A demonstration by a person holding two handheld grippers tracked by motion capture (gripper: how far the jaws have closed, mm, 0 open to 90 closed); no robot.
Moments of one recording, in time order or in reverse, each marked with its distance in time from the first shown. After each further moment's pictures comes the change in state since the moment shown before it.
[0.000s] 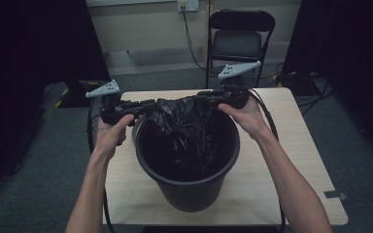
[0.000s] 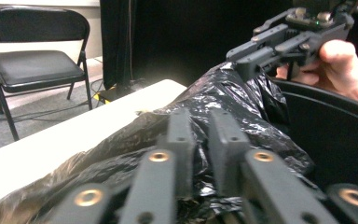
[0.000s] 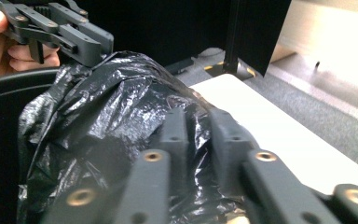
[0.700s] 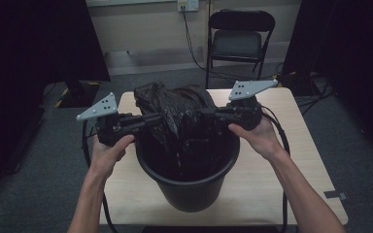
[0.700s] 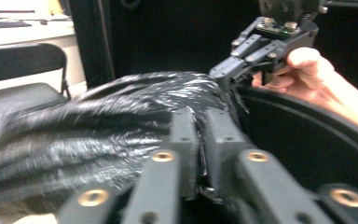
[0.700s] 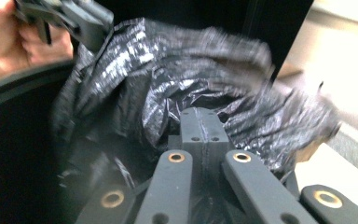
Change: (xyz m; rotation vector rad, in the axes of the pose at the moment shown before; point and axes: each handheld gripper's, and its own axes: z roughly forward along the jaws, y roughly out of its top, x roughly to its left) left arm -0.069 -0.003 -0.022 -0.050 -0.046 0.148; right arm 0.053 -0.016 -0.043 -0.023 0.024 -0.097
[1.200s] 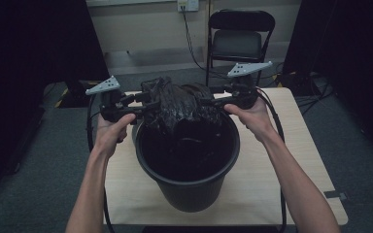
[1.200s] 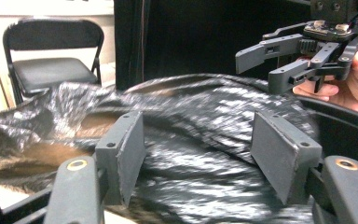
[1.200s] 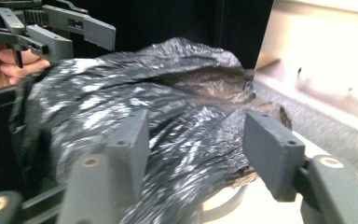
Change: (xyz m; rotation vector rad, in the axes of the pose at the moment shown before) left arm 0.067 0.002 0.022 0.031 0.104 -0.143; right arm -0.057 0.006 0.025 -0.008 -0.071 0.143
